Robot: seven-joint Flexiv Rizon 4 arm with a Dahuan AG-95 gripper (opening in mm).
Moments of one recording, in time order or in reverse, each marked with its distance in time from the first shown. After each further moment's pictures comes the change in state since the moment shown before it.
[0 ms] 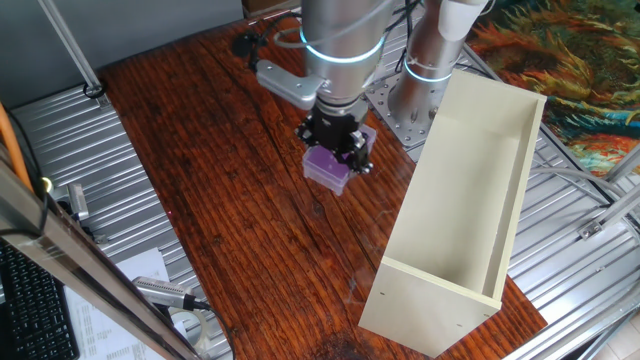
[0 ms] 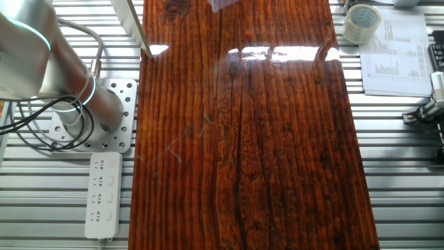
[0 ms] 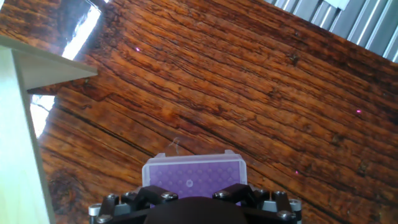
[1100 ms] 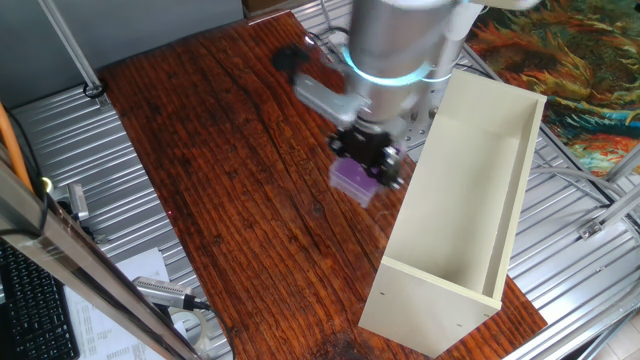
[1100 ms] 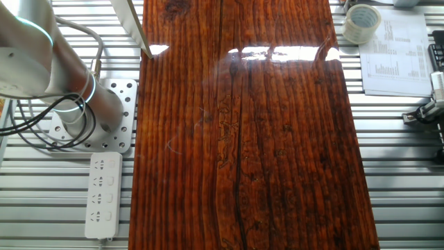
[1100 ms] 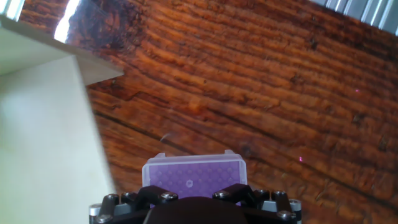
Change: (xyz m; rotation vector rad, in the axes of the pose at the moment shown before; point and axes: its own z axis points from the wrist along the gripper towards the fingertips) arm 0.004 0.046 -0.009 0.014 0.011 0.066
